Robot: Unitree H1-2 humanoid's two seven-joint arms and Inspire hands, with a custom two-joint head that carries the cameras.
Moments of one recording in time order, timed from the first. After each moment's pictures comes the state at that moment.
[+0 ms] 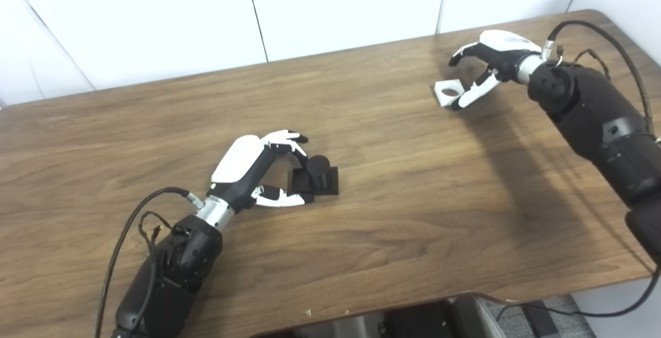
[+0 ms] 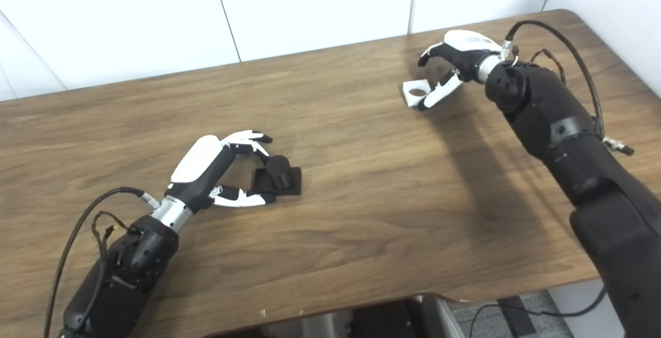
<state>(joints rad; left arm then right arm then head) -0.31 0.29 -0.38 0.21 0.57 -0.25 -0.06 -0.70 -0.62 0.35 0.57 -0.65 0.06 0.31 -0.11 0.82</state>
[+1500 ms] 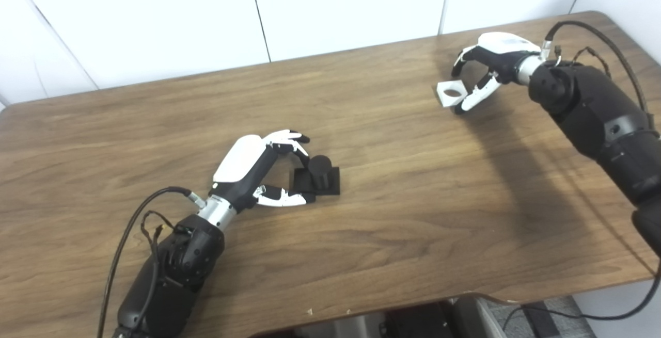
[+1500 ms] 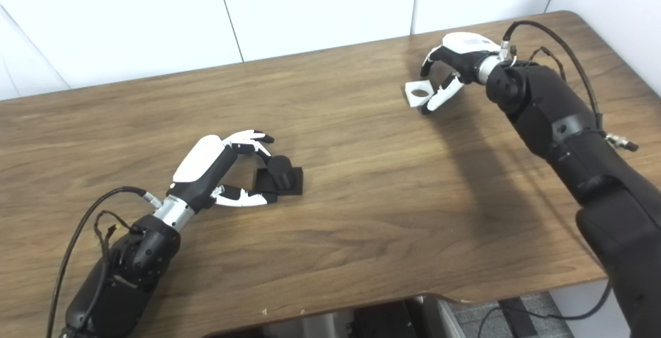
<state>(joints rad) -0.30 0.29 -0.38 0.20 0.57 -0.24 -0.06 -0.69 -0.64 0.39 0.58 -0.63 0.01 0.31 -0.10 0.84</state>
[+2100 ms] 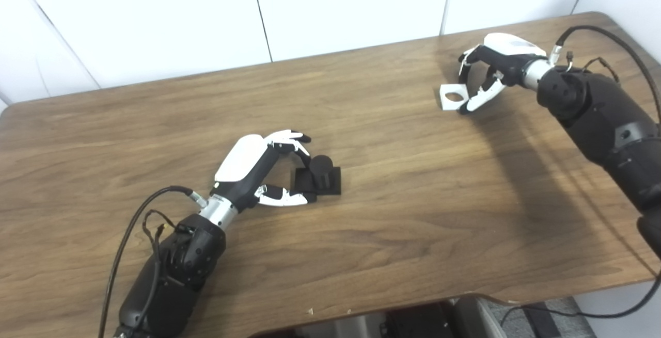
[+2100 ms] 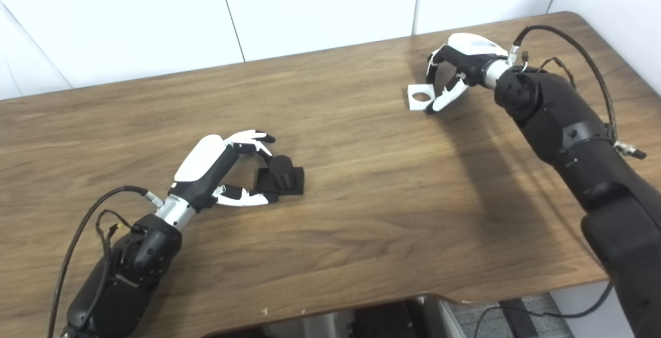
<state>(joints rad) -0.30 0.28 -0.39 0.20 0.57 -0.24 -0.06 -0.68 -0.64 0.37 0.60 -0.58 -0.05 0.26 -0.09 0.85</state>
